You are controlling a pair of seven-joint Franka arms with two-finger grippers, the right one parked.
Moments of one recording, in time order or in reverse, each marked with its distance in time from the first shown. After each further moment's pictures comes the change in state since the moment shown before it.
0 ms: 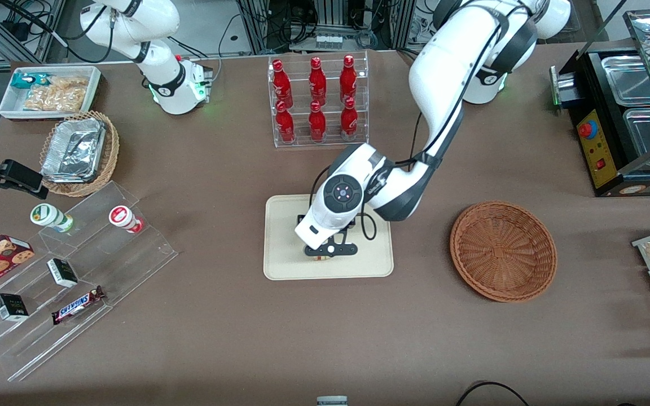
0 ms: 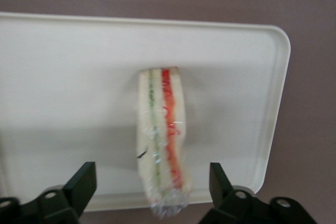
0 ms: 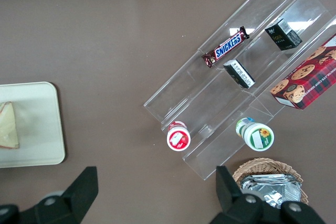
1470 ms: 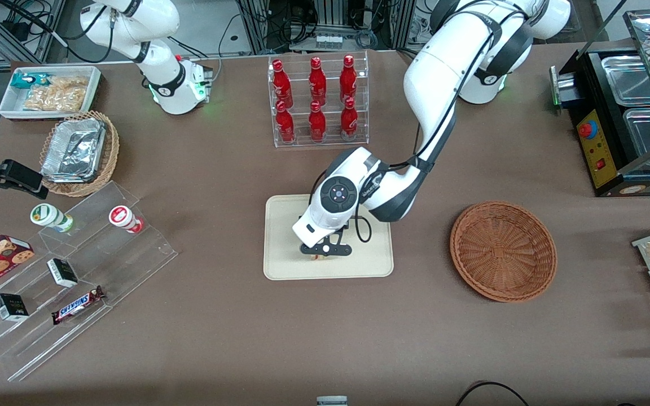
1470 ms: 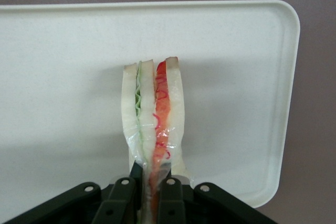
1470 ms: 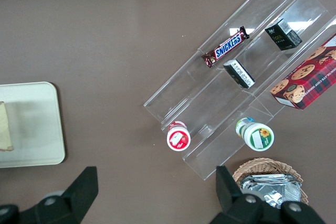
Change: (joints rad) arm -0.014 0.070 -0.032 -0.046 -0.019 0.134 0.083
